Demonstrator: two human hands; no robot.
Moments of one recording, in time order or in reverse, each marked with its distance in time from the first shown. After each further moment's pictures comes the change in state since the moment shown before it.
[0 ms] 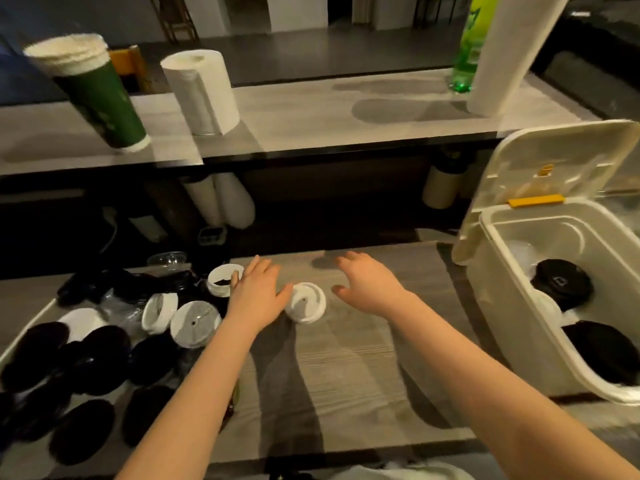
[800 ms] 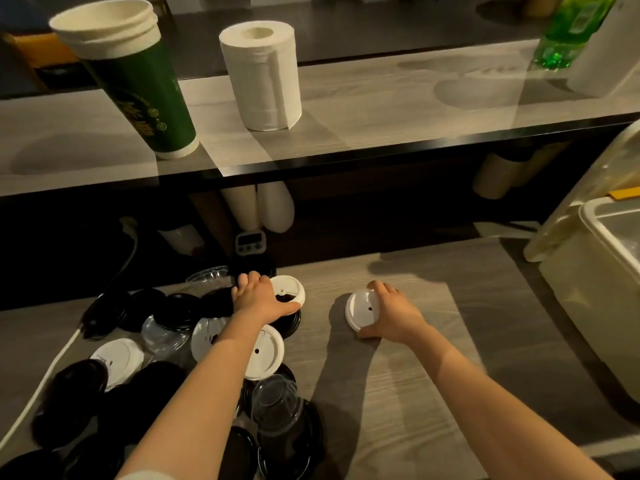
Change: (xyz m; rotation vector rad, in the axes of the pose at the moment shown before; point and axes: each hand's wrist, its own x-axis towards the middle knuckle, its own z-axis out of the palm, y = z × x) left_hand 0.091 -0.152 0.027 0.081 -0.207 -0.170; right_hand 0.086 -0.044 0.113 0.249 -0.099 0.369
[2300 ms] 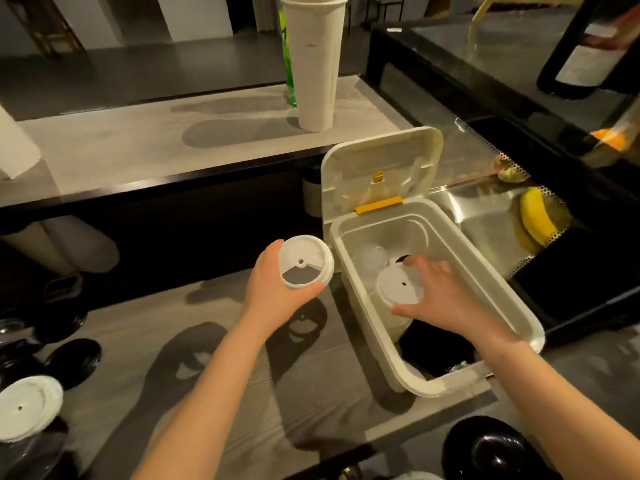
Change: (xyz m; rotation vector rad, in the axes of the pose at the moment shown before) left_hand -0.145 0.389 -0.028 -0.780 0.262 0.459; right_hand -0.160 0.326 -0.233 0.089 0.293 0.092
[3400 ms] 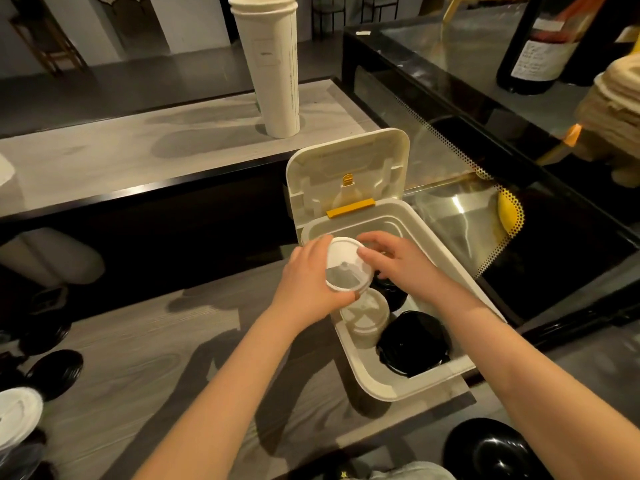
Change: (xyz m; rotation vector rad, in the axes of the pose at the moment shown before) left_hand 0.007 0.064 0.064 0.328 -0.218 0.187; right_hand 0.029 -0.008 -0.028 0.546 0.027 -0.155
